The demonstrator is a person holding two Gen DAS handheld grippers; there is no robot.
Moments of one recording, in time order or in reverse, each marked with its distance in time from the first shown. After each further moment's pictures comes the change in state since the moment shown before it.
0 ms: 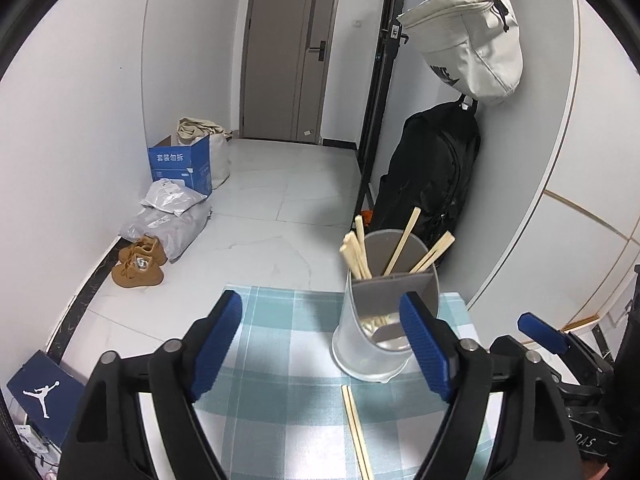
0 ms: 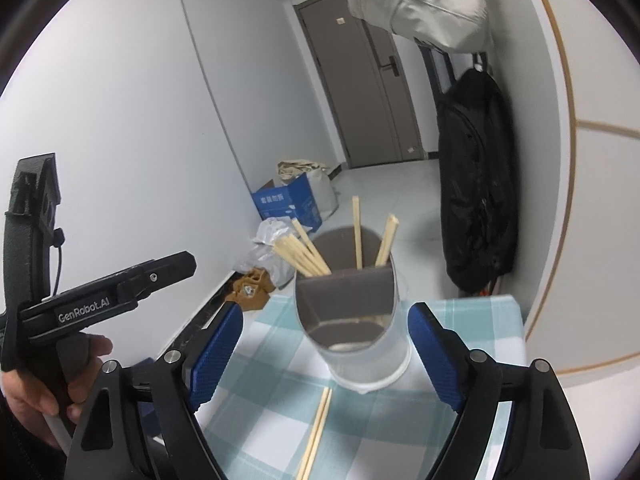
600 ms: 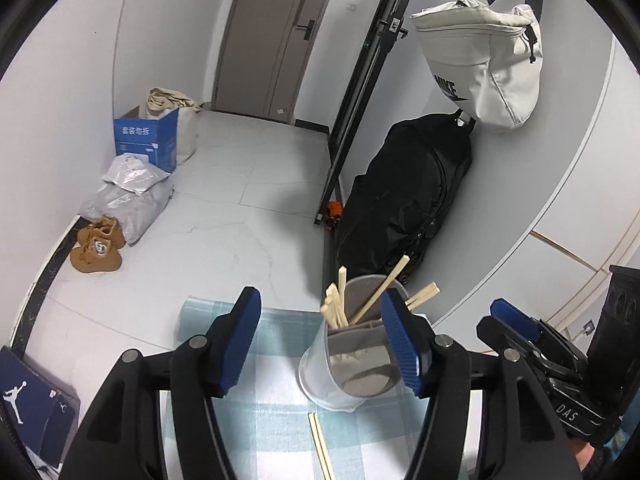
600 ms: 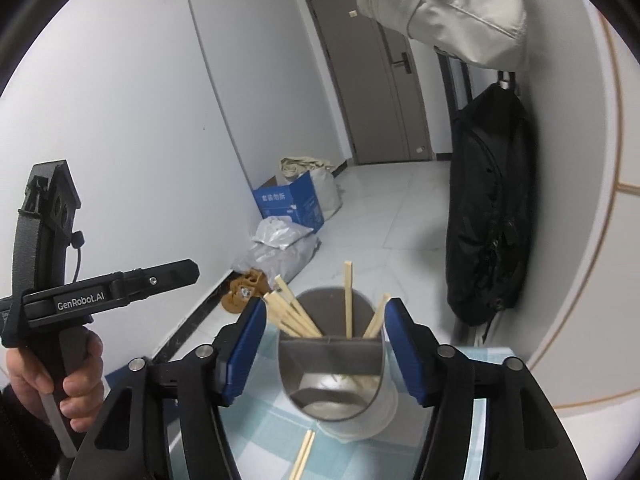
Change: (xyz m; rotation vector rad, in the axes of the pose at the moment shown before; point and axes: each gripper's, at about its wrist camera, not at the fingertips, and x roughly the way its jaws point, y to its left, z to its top) left arm 0.031 0.012 0.058 -0.084 0.096 -0.156; right arm 0.030 -0.009 0.069 -0.057 0.036 0.018
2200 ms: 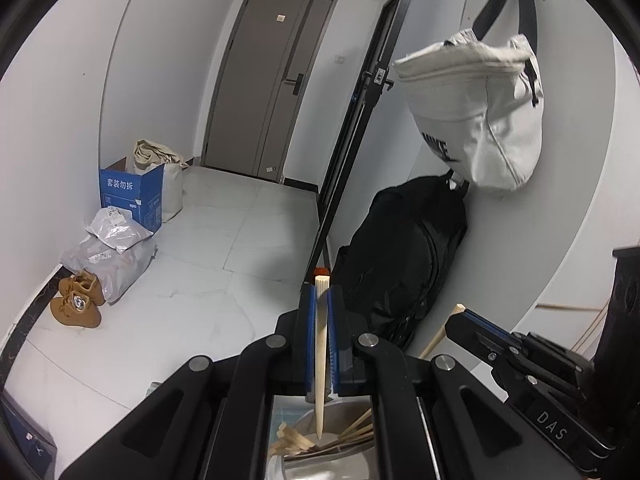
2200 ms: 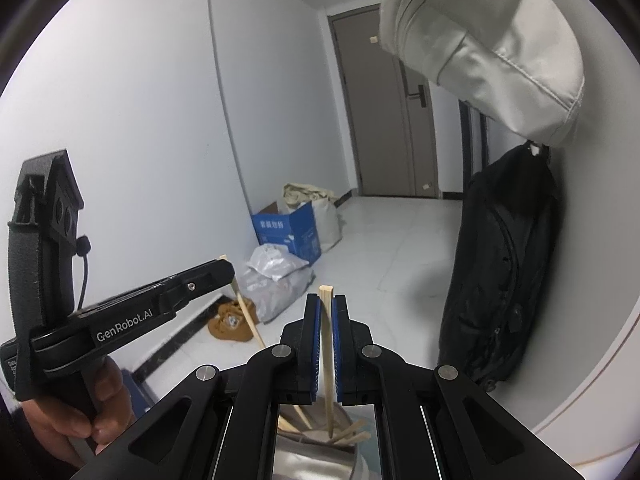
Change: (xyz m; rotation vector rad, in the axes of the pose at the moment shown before) left arm 0.039 -0.018 0.043 0.019 -0.218 -0.030; right arm 0.037 -0.004 0.070 -0.120 -0.080 -0.012
